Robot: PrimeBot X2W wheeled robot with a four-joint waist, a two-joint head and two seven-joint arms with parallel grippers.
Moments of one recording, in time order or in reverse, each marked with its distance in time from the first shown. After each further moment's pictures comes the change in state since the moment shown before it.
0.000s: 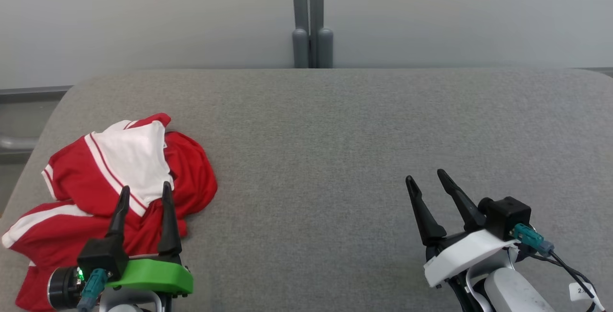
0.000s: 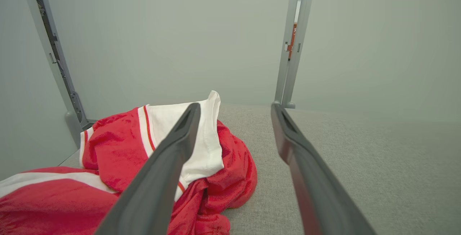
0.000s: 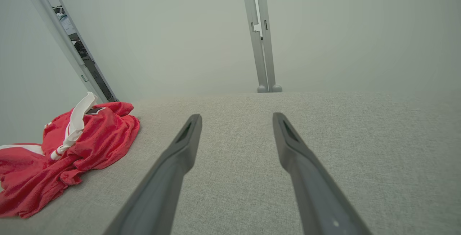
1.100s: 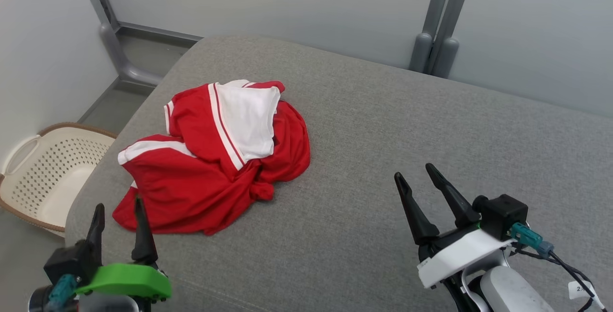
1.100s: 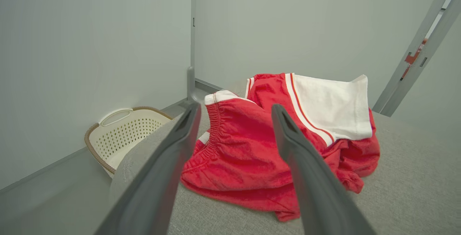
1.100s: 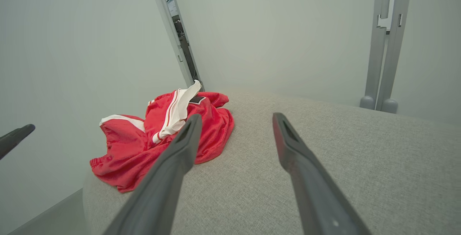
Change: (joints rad) left arm 0.024 0.001 0.090 0.035 -0.081 -0.012 0.030; right arm 0.004 -0.021 0.056 -0.074 0.033 0.000 0.000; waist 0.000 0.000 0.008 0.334
